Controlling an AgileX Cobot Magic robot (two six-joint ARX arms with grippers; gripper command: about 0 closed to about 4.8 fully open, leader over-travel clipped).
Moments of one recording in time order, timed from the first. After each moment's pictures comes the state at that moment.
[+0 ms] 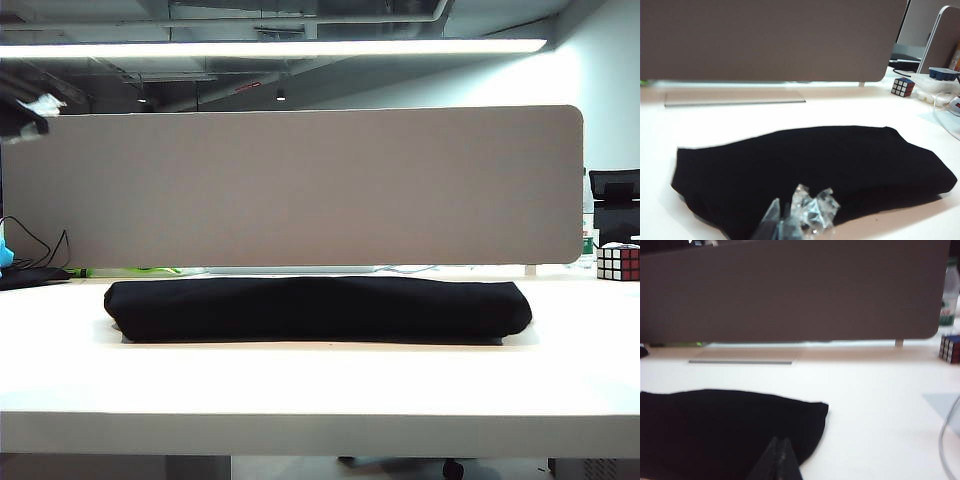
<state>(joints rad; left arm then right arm) -0.30 0.53 0.07 0.50 0.16 -0.10 -0.03 0.17 0.18 0.06 -0.20 0.10</state>
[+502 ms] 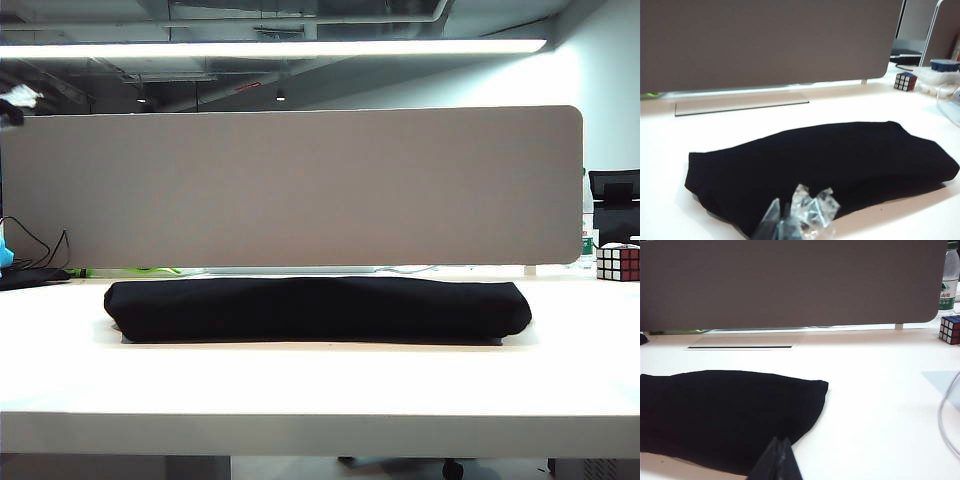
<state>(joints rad) -0.30 0.33 0.06 0.31 0.16 -0.04 -0.03 0.00 0.12 -0.08 -0.20 0.10</state>
